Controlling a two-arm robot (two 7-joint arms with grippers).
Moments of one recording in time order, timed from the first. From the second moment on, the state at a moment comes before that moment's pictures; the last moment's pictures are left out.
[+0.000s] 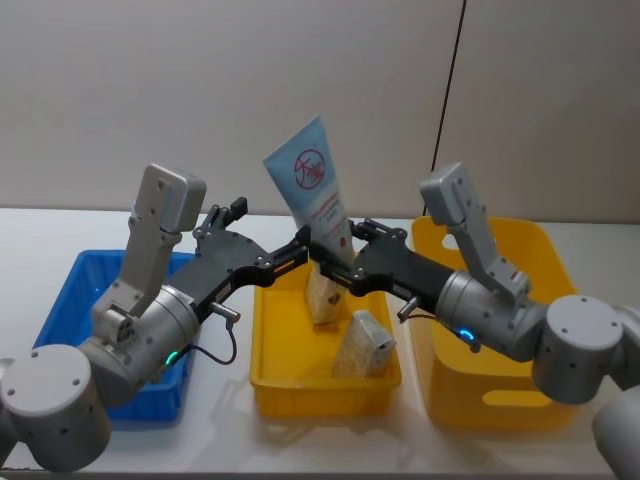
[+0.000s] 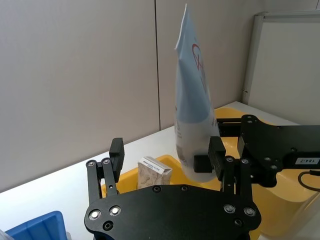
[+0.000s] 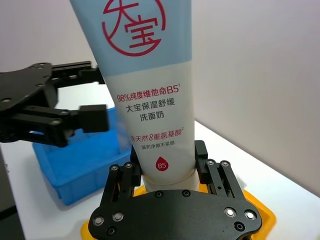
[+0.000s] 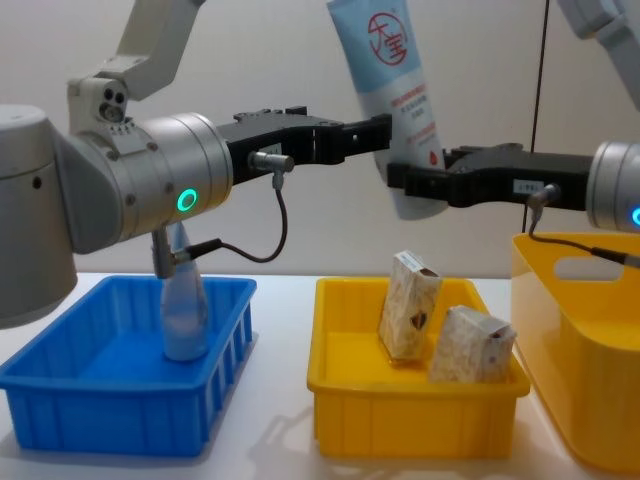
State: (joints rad) left arm -0.44 0.17 0.40 -1.48 -0.28 0.08 -0.30; right arm 0.61 0.34 -0.48 -1.20 0.39 0.00 0.55
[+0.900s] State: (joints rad) left arm -0.44 0.17 0.40 -1.48 -0.28 0.08 -0.30; right arm 0.50 0.35 -0.37 -1.31 0.37 0.08 0.34
